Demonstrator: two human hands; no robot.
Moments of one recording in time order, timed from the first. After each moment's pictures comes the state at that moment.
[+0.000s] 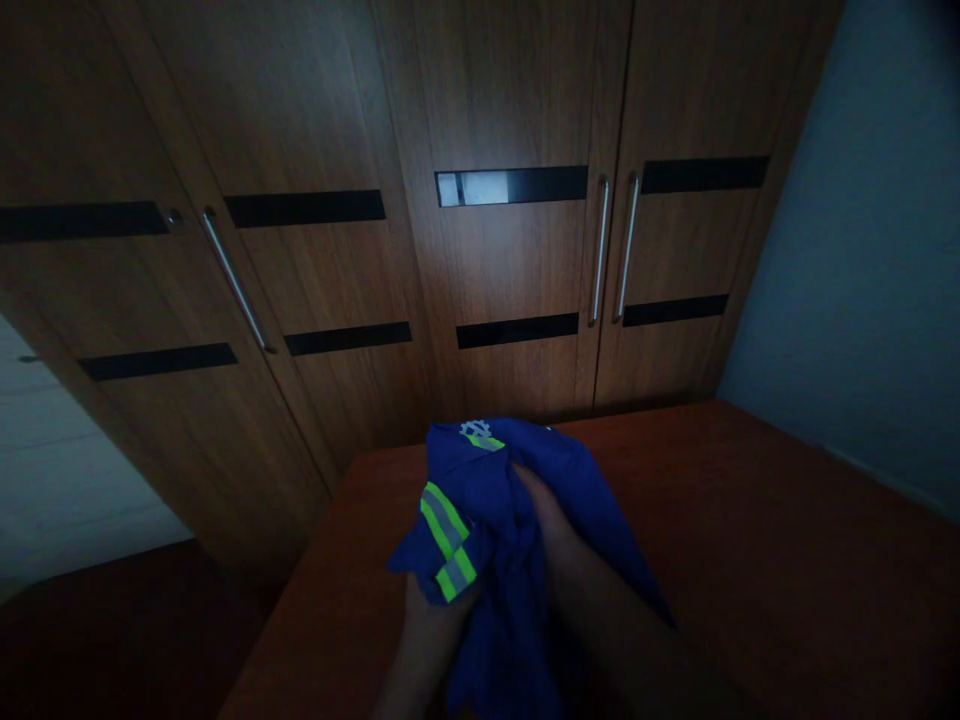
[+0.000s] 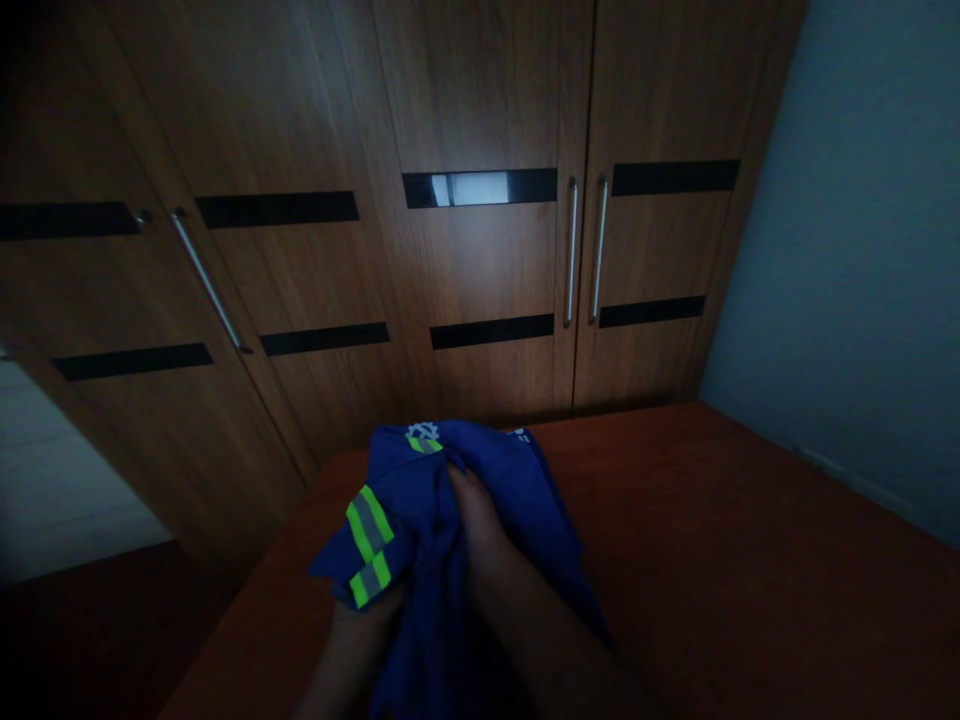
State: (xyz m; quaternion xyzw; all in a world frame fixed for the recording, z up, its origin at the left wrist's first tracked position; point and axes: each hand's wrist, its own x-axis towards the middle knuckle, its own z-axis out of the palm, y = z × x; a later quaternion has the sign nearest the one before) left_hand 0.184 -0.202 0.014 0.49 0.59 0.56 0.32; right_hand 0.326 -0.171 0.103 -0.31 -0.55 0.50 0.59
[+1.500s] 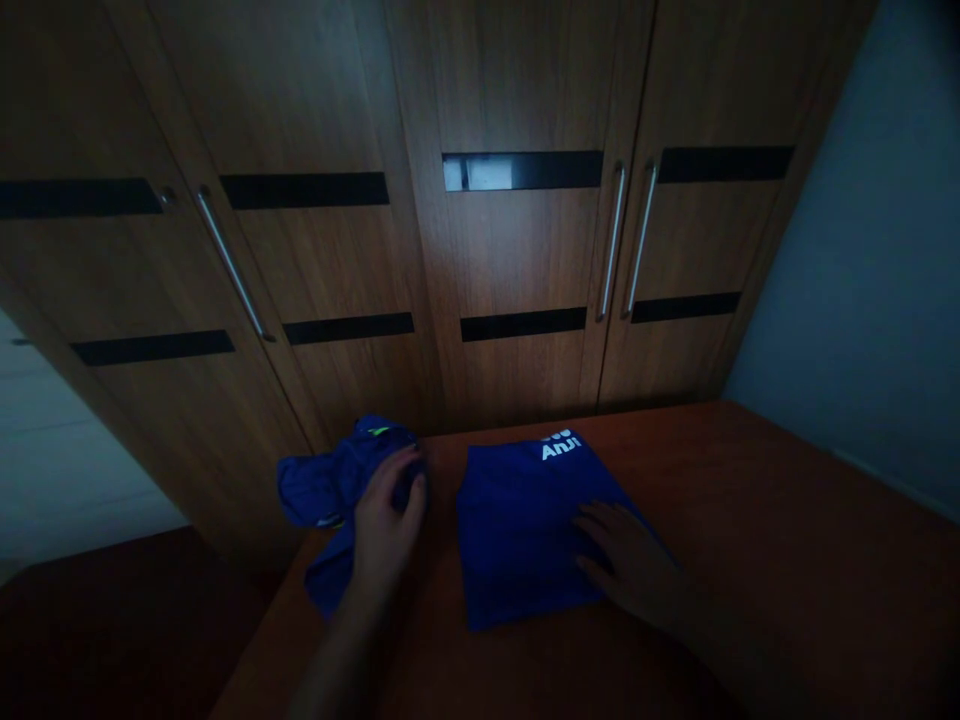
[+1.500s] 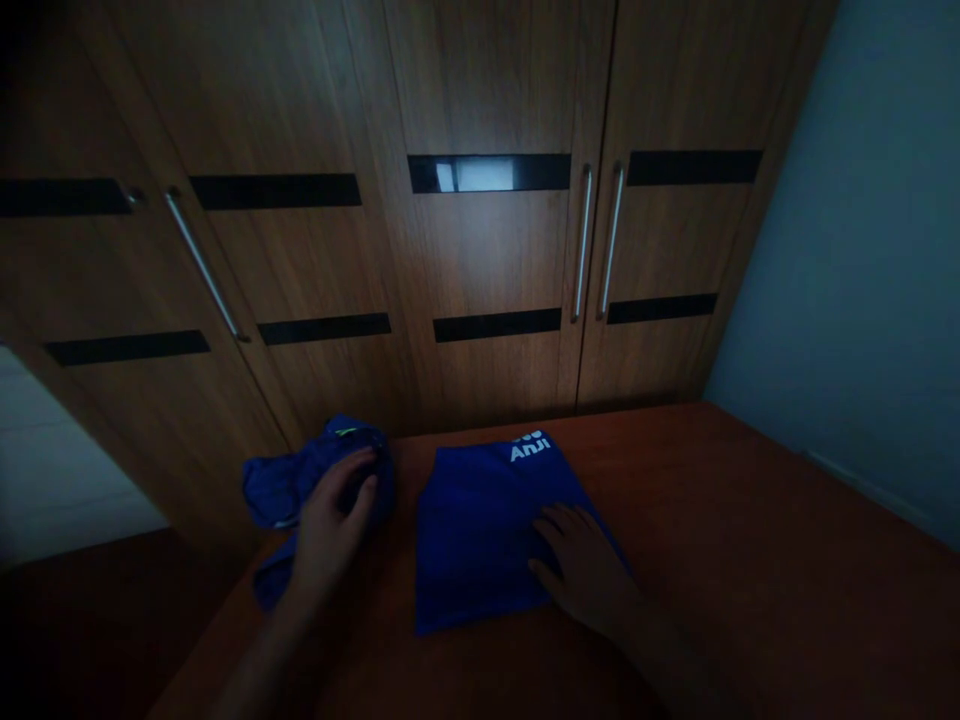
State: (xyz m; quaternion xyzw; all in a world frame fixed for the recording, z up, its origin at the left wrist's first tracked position) left_hand 0.130 -0.129 0.042 0.67 0.56 0.49 0.03; right_hand 0.459 -0.167 -0.024 -0.54 -0.83 0.05 0.15
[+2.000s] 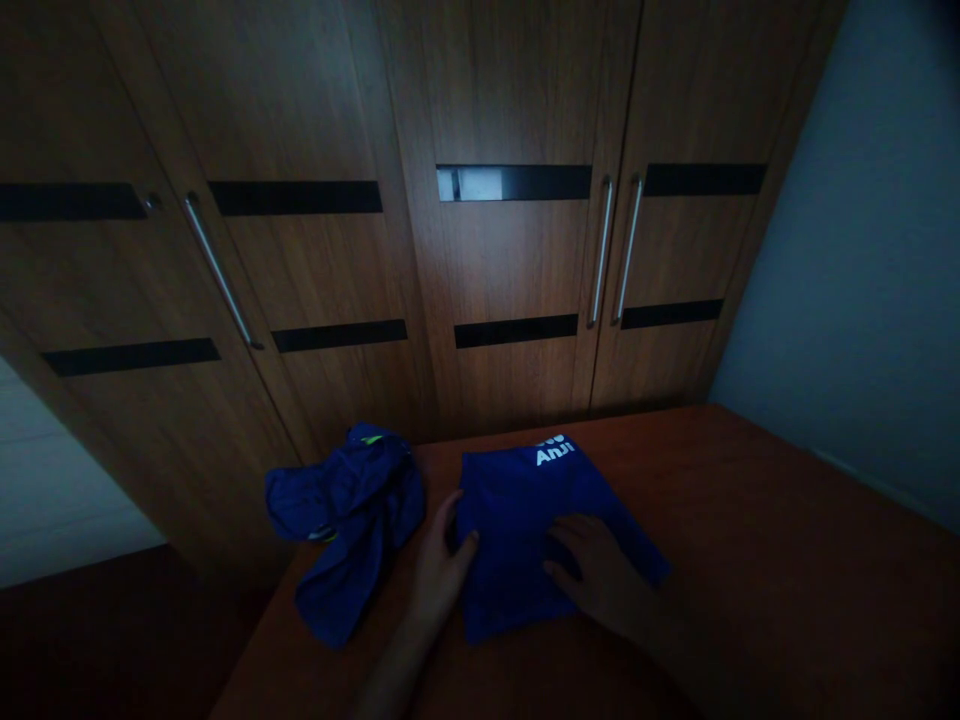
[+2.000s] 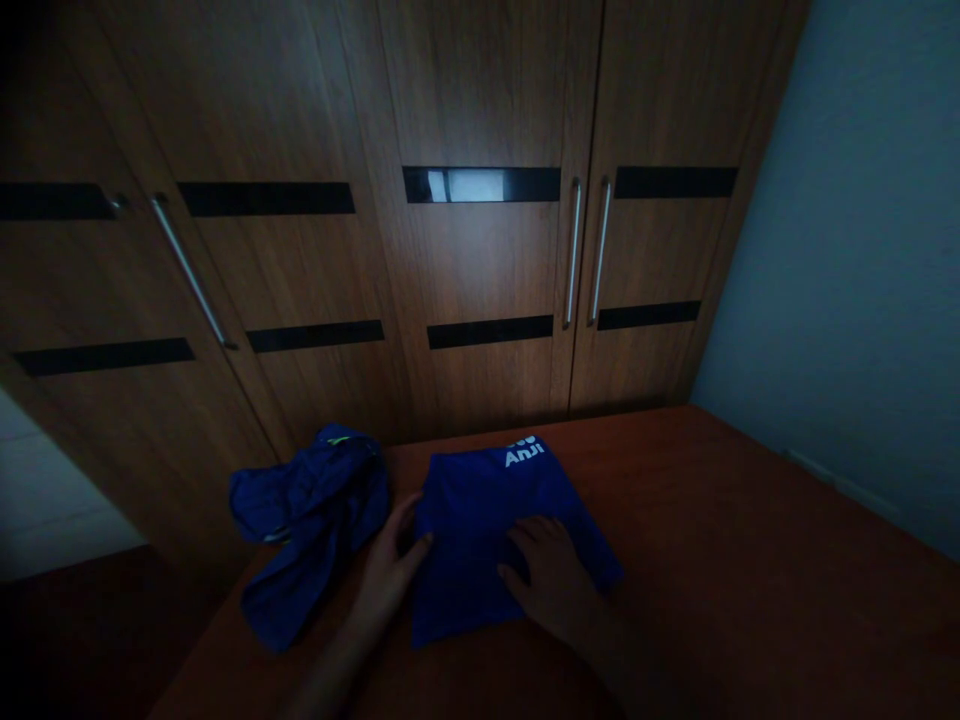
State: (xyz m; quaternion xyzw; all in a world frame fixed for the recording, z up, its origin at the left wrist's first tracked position) left_hand 0.178 -0.140 -0.019 0.56 0.50 0.52 0.41; right_hand 0.419 -0.164 -0.026 -0.55 -0.80 0.09 0.22
